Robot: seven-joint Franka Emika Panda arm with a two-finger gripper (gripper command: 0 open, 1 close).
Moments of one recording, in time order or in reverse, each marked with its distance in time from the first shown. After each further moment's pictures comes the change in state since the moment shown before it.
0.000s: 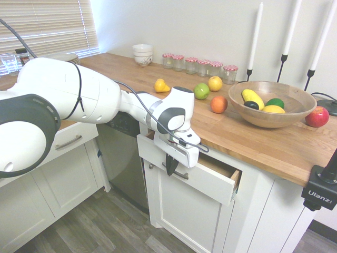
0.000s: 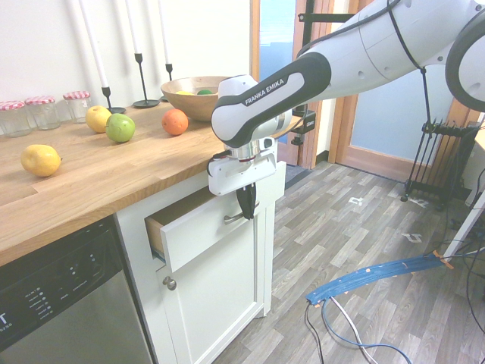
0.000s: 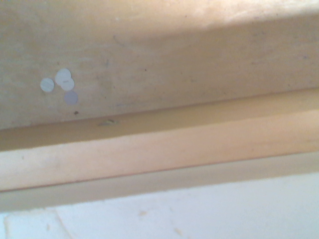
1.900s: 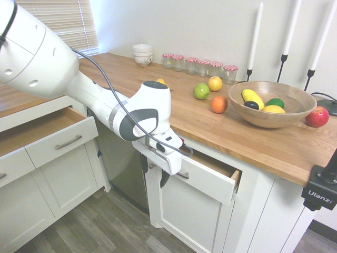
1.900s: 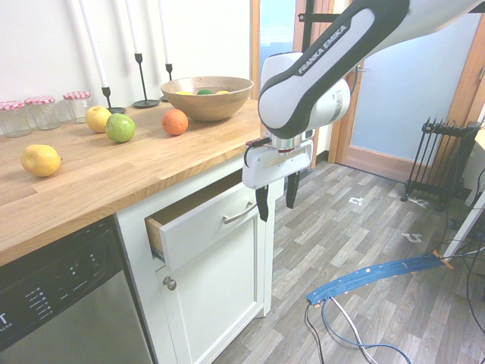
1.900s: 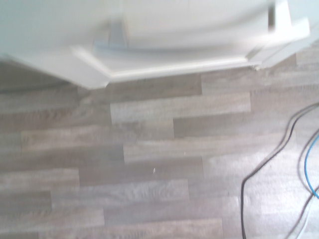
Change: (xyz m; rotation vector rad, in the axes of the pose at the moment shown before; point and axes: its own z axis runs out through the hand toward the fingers) arm -0.080 0.106 -0.040 0.092 0.063 -0.051
